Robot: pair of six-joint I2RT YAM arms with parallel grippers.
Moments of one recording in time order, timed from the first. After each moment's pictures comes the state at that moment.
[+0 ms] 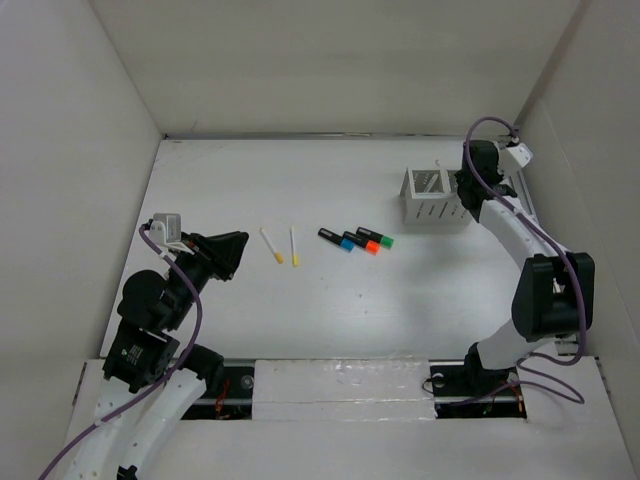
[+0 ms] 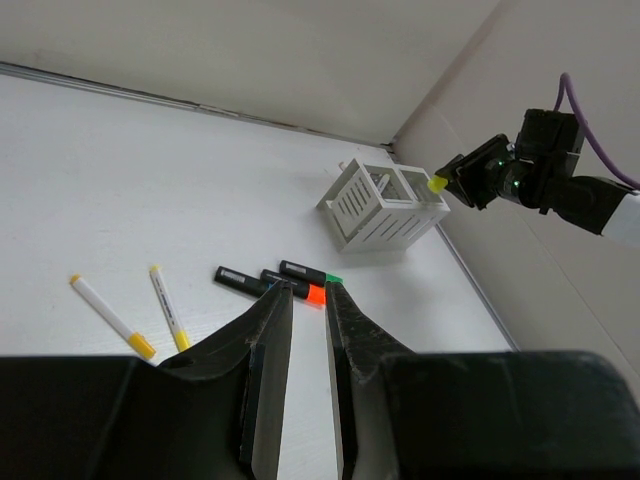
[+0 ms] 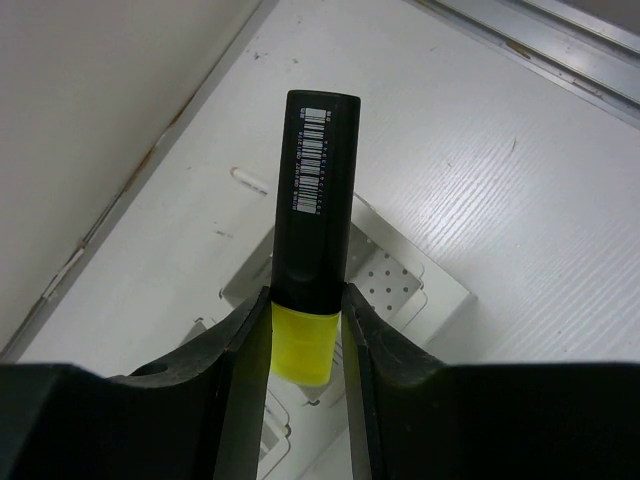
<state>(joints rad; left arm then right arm) -0.43 0.37 0.76 -0.35 0.03 -0.54 0.08 1.56 1.18 -0.16 0.59 0.81</state>
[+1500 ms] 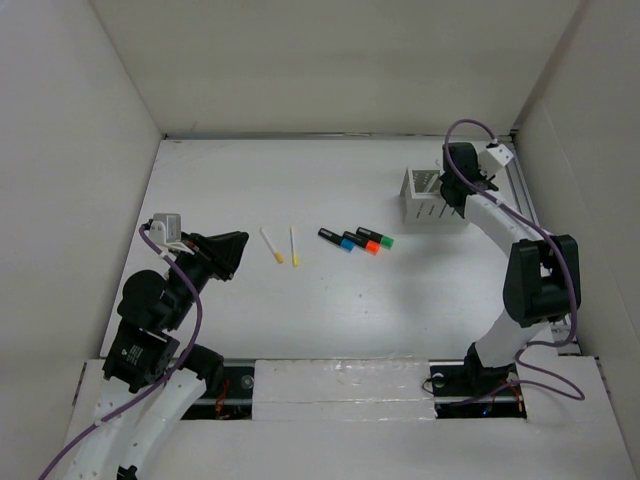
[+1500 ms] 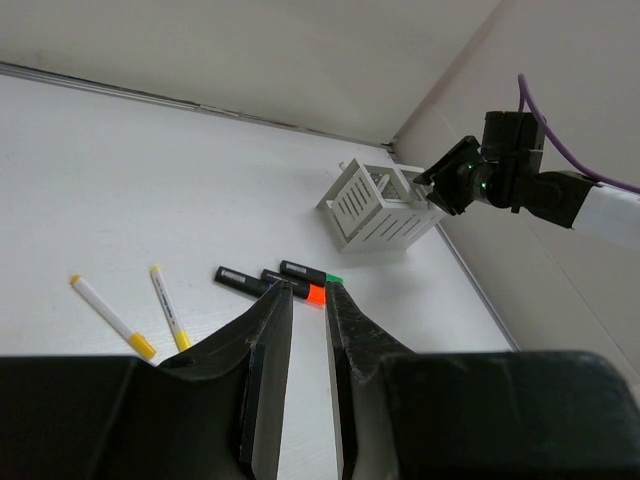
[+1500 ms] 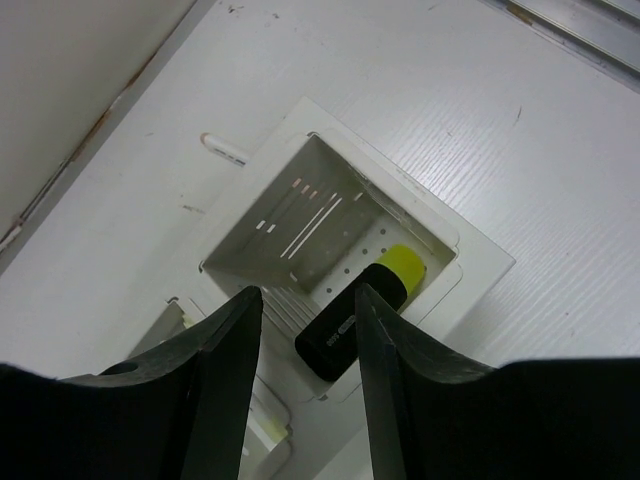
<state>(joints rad) -0.43 0.37 0.76 -0.35 0.03 -0.54 0.15 1.68 1.24 -0.20 0.68 0.81</state>
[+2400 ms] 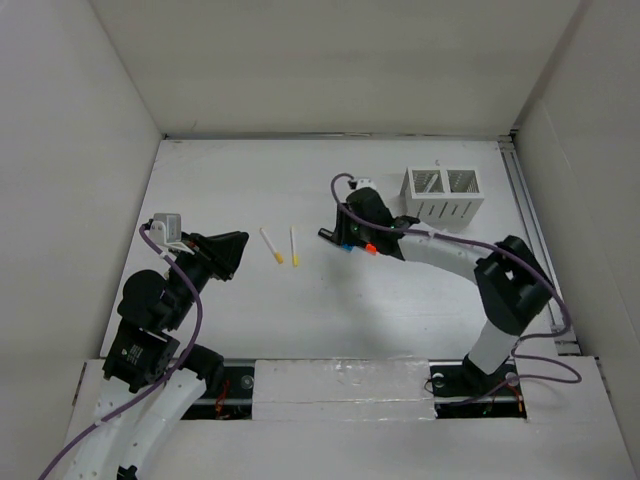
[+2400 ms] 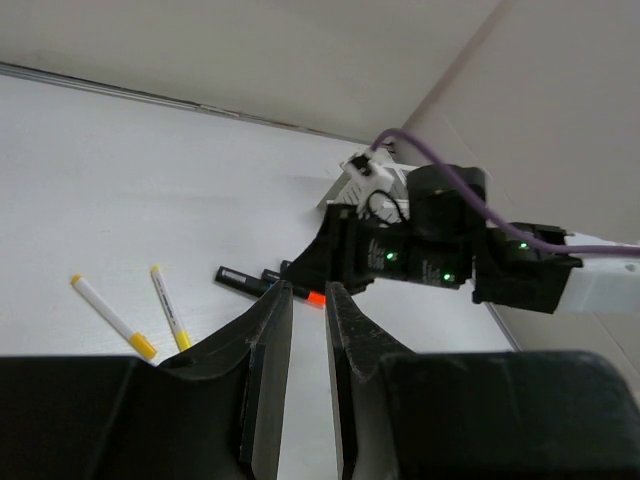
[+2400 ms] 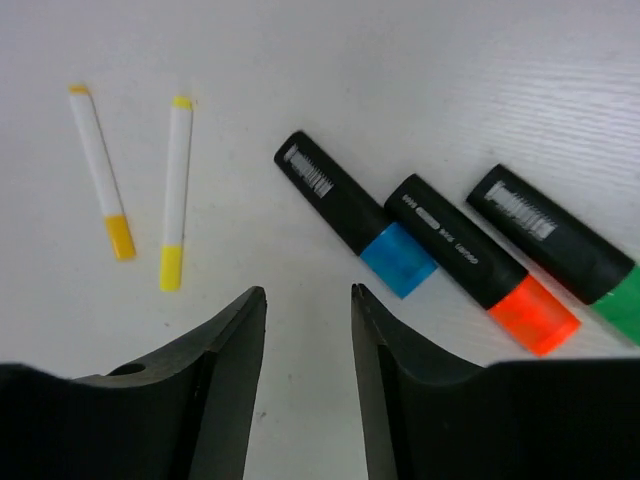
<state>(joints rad) -0.43 0.37 0.76 -0.35 0.03 -0.54 0.68 1.67 1.12 -0.09 0.16 0.57</state>
